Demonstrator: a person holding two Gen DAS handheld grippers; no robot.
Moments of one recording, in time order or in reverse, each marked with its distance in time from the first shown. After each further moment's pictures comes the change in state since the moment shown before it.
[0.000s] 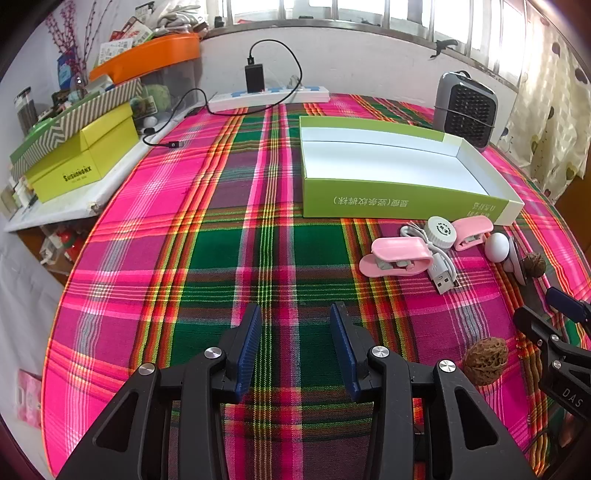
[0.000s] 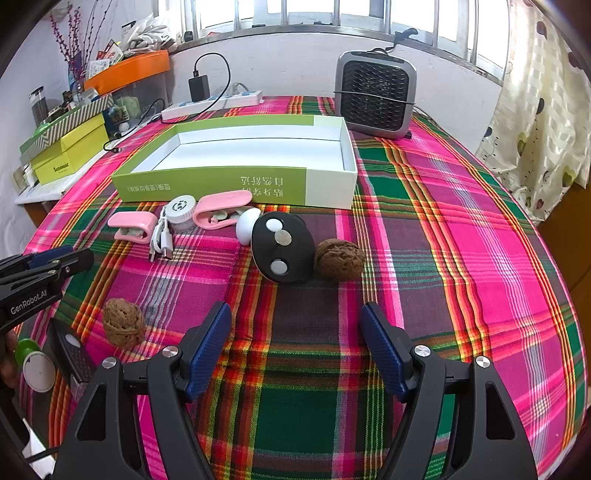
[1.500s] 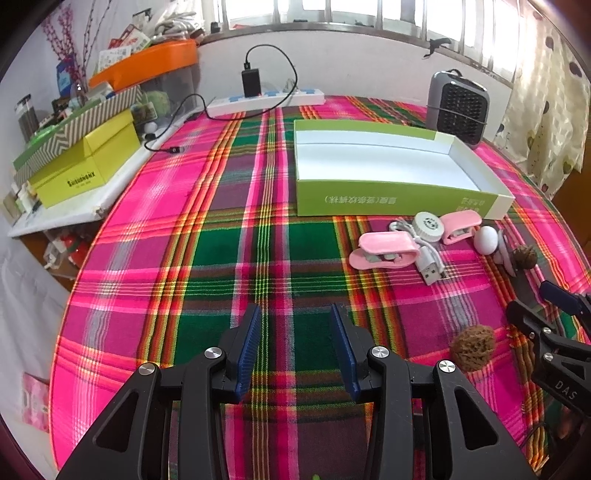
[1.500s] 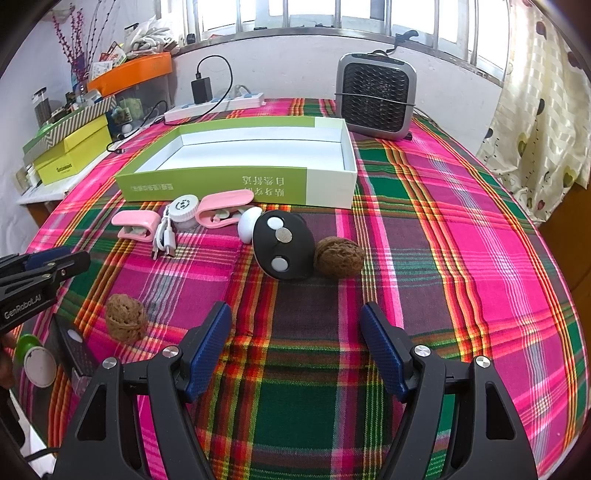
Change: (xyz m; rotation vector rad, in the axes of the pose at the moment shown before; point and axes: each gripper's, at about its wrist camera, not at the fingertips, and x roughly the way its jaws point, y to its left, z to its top) left arm -0.015 -0.004 -0.007 0.026 -0.014 0.006; right arm -0.002 -0.001 -0.003 -0.004 -0.012 0.014
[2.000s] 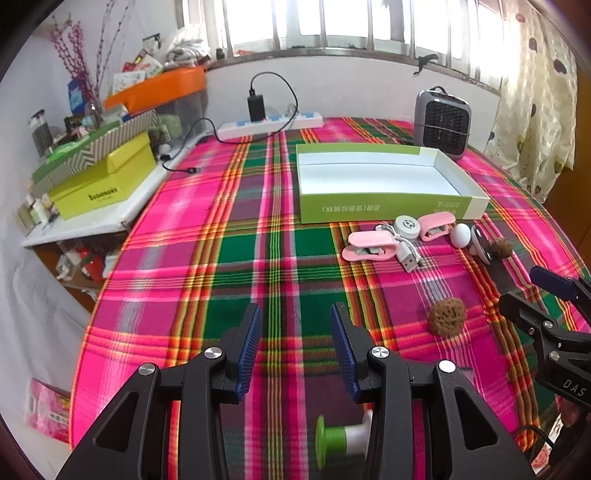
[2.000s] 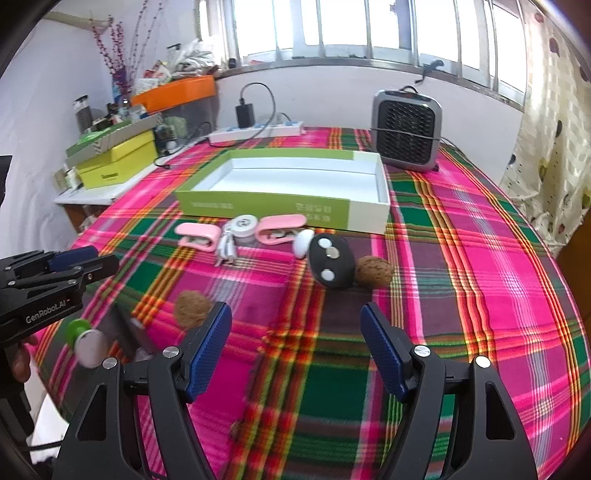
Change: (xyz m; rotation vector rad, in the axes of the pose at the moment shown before) left arm -0.047 0.001 -0.018 0.026 -0.076 0.029; right arm -0.038 0.011 -0.006 -0.061 -0.105 0.141
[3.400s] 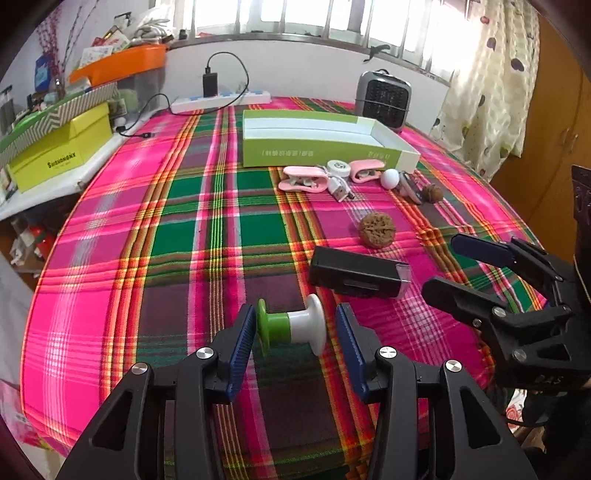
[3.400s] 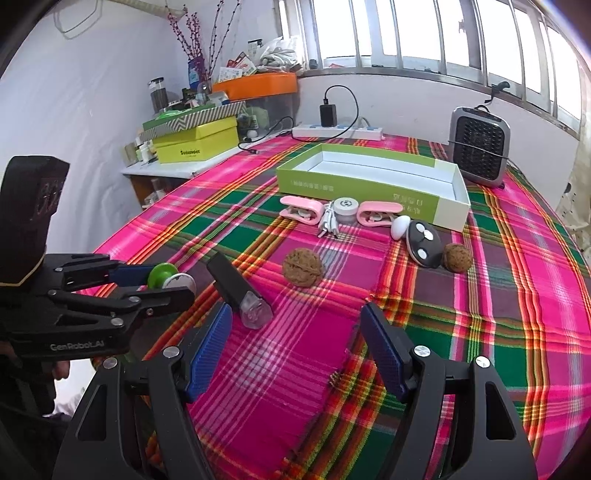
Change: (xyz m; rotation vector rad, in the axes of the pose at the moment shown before) left arm -0.015 -0.004 -0.054 0.009 0.057 -0.238; right arm -0.020 0.037 -0.030 -0.142 -0.019 0.235
